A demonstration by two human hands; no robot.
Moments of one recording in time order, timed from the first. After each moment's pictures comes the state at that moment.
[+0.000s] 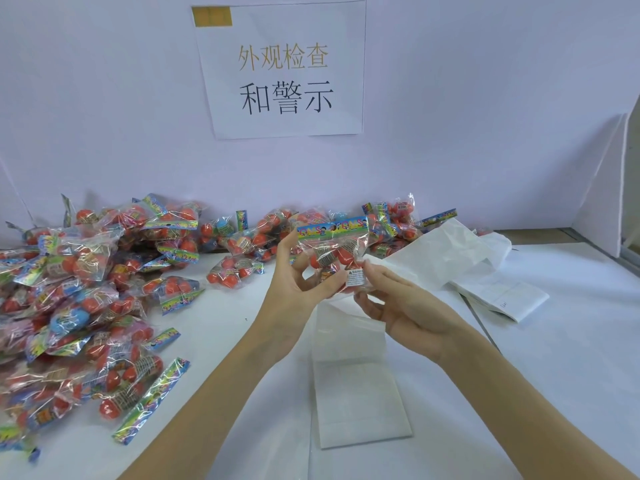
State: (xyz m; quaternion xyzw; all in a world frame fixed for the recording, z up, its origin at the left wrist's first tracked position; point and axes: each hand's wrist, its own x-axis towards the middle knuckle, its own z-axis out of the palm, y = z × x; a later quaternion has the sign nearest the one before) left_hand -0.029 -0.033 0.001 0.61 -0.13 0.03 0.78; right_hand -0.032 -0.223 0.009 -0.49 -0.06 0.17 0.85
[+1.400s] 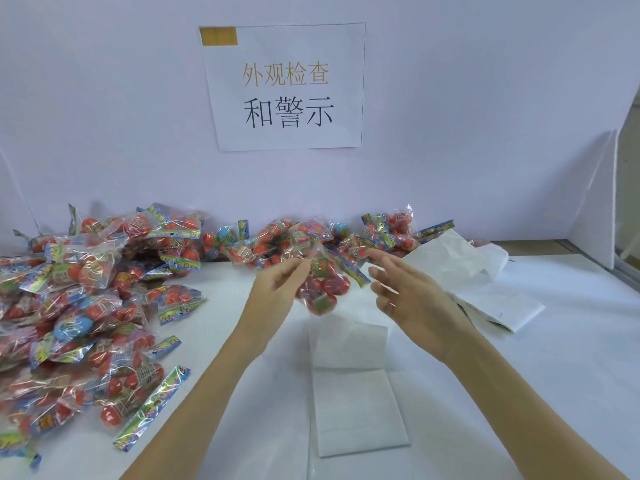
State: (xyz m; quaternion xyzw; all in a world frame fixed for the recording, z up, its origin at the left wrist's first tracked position) left_hand -0.026 -0.009 0.013 0.74 -0.10 0.10 0.66; right_hand -0.020 -0.243 0.011 -0.53 -0.08 0.11 0.84
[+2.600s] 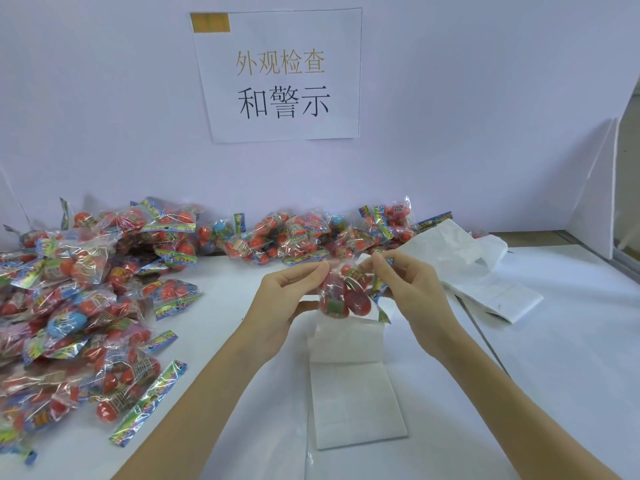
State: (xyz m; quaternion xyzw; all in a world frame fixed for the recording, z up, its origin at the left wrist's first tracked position) left_hand -0.033 -0.024 0.013 0.63 -0.05 -0.04 0.77; right_hand -0.025 -0.229 0.006 -0.70 -0.10 -0.08 0.70
